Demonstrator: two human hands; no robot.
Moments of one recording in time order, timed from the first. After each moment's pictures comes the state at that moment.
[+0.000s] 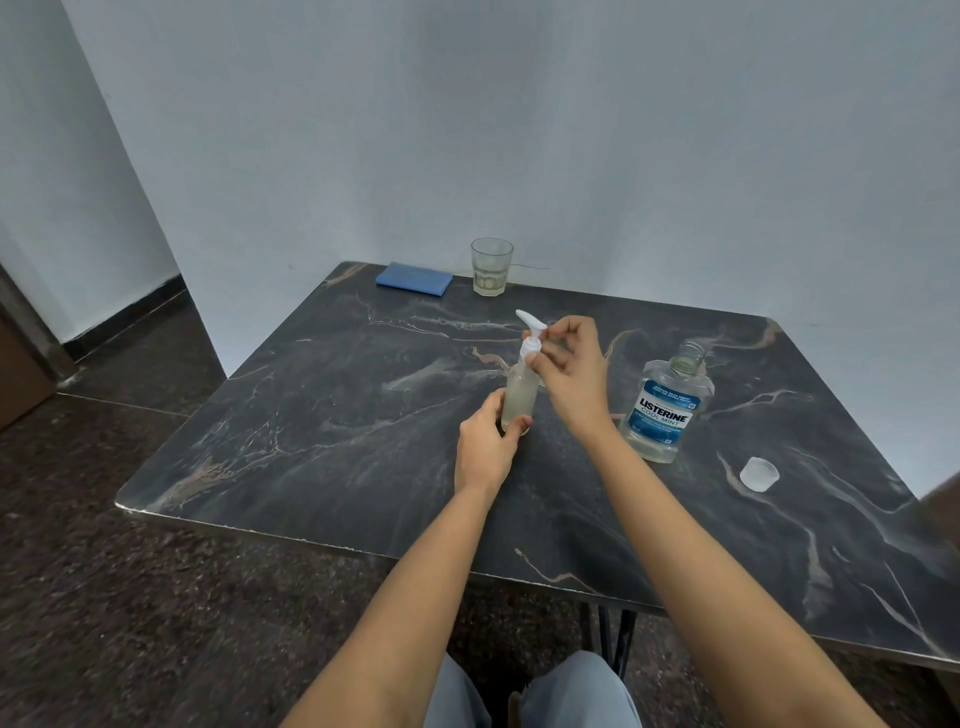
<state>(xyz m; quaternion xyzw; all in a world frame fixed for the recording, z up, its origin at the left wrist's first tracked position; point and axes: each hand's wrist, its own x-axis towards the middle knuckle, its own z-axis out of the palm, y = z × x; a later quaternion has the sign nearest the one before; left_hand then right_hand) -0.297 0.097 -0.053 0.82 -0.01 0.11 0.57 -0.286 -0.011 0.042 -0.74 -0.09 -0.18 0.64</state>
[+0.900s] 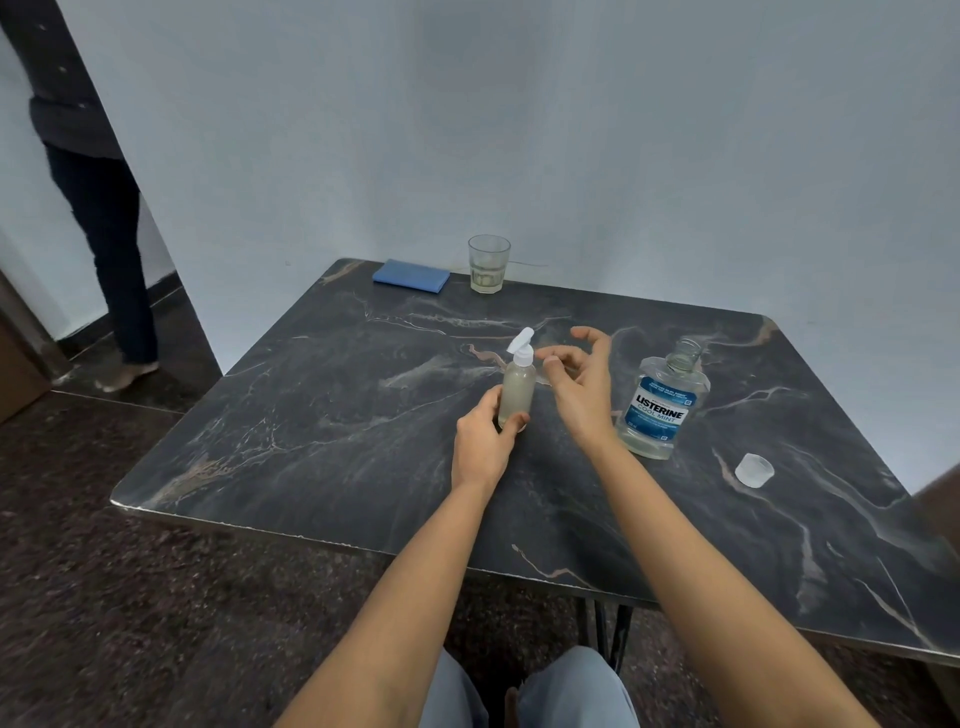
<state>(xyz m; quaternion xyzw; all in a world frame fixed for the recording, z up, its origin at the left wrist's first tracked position) -0.298 0.097 -0.053 0.81 -0.01 0.11 0.58 -0.288 -0.021 0.023 -0.76 -0.02 -0.19 0.62</state>
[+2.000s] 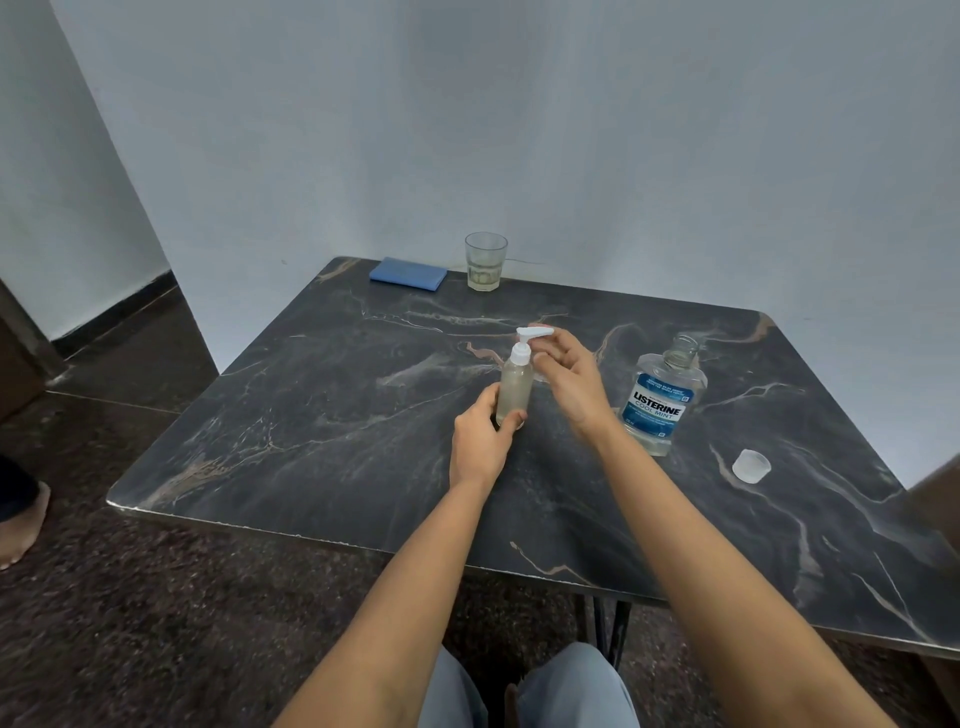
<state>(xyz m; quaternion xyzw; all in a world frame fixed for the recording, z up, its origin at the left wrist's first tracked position) -0.299 0.097 -0.050 0.81 -0.01 0.11 0.57 -0.276 -0.024 0.028 -0.74 -0.07 -0.07 0.67</state>
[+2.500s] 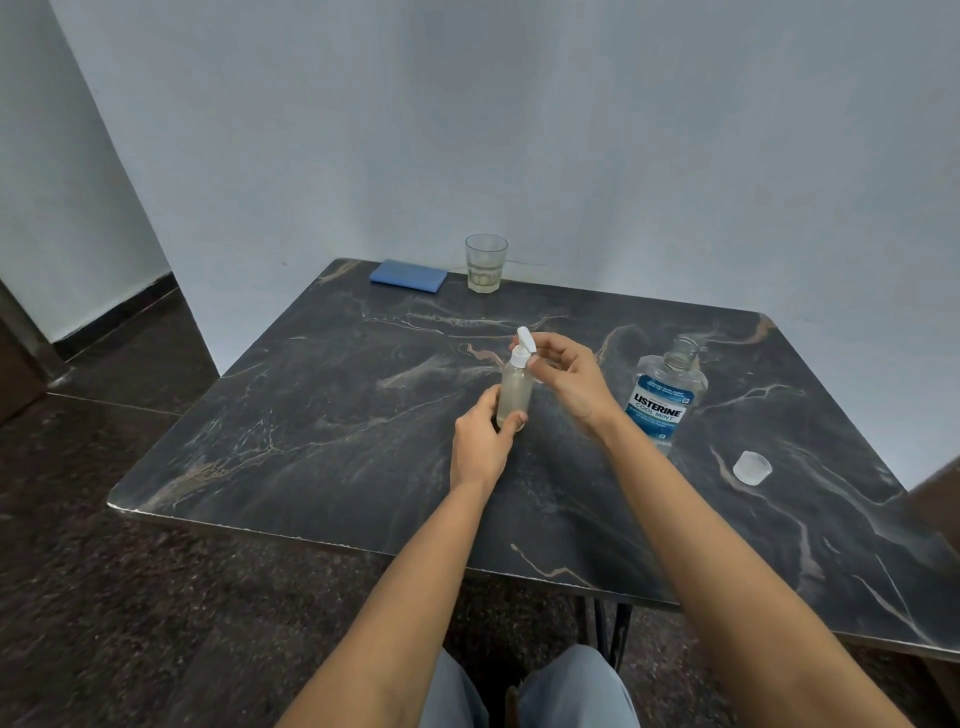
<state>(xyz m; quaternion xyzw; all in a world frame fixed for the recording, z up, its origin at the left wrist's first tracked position) -0.300 0.097 -0.048 0.82 -0.01 0.10 0.56 -0.270 -0.033 0.031 -0.77 -0.14 -0.03 0.63</state>
